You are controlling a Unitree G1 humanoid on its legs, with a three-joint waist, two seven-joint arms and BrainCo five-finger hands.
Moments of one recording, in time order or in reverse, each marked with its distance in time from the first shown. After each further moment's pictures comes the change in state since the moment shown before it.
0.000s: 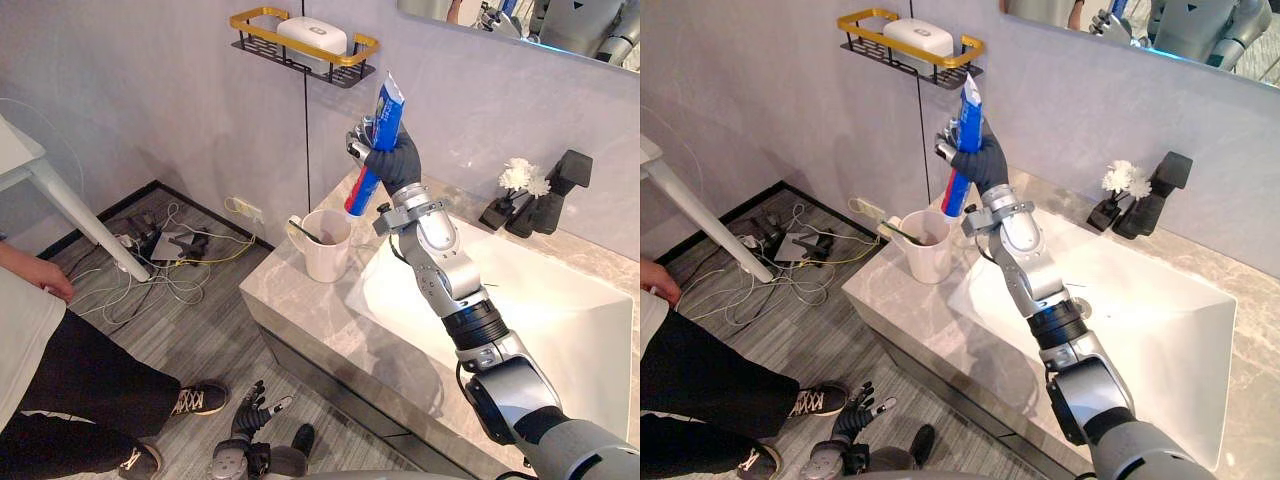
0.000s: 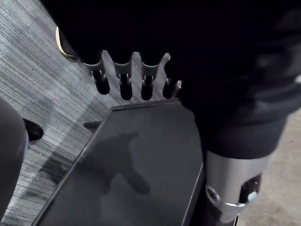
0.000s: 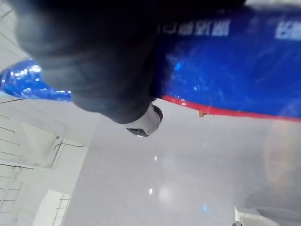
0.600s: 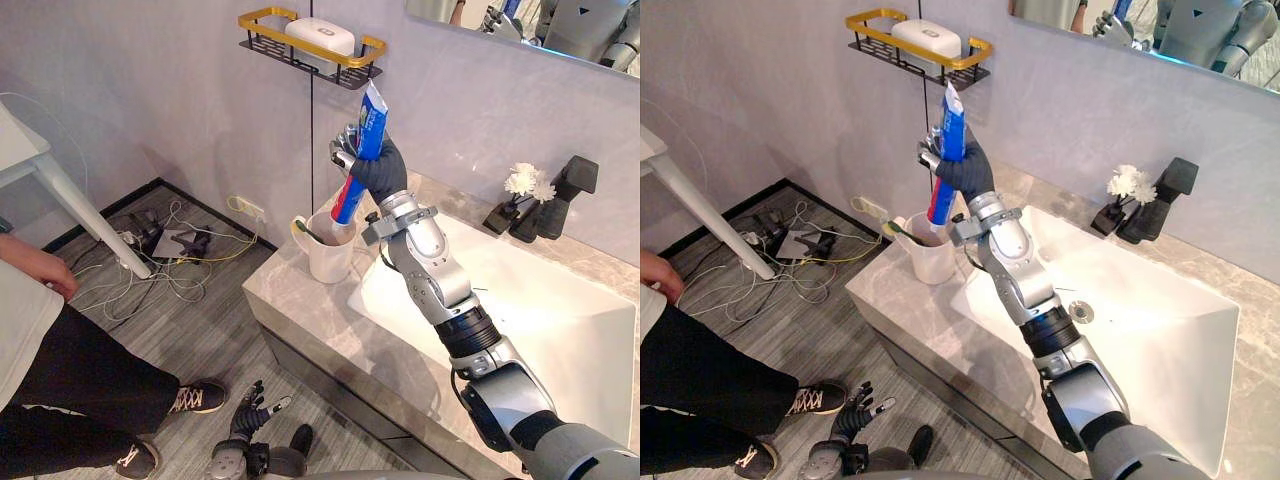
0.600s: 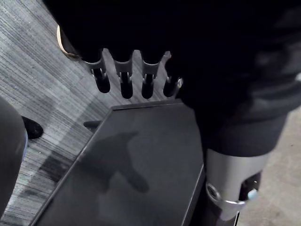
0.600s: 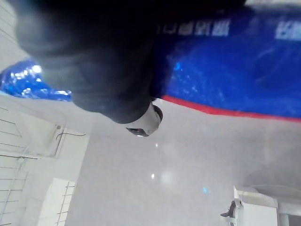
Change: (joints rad) left arm 0.000 0.002 0.001 0.002 0.001 -0.003 -0.002; right arm 0.002 0.015 0.030 0.005 -0.001 0.000 -0.001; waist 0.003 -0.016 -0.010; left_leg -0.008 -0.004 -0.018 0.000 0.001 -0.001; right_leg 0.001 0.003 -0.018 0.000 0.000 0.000
